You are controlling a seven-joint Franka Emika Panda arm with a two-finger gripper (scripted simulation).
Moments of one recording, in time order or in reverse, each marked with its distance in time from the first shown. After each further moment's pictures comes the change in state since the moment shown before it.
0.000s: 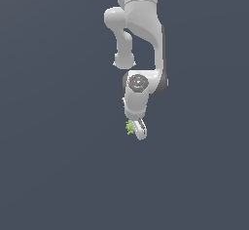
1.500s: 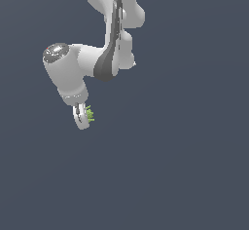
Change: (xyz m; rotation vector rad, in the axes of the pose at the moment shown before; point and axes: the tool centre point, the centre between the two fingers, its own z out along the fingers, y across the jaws) arm 0.212 0.064 -0.112 -0.001 0.000 0.003
